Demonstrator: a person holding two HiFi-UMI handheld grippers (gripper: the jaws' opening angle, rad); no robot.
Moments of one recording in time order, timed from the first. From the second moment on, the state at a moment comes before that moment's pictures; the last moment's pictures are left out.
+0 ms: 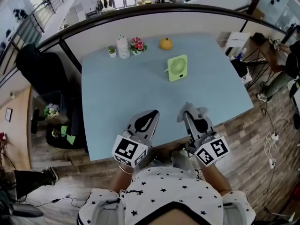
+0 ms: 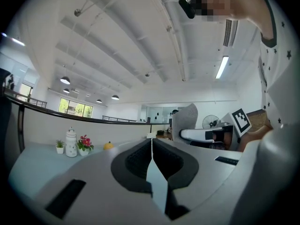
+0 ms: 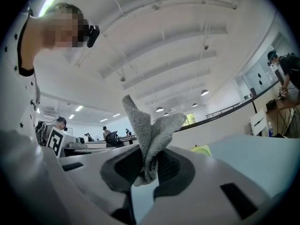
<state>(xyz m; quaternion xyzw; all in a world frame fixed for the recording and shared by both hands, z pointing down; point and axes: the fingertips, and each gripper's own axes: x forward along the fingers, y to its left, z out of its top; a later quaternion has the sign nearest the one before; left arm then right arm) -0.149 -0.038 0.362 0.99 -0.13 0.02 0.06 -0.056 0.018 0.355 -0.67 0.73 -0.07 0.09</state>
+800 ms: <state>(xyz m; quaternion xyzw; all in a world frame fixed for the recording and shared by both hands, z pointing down) -0.076 -0.093 0.366 0.96 -0.26 0.04 0.04 0.042 -0.070 0.367 -0.58 0.80 -0.09 0.09</state>
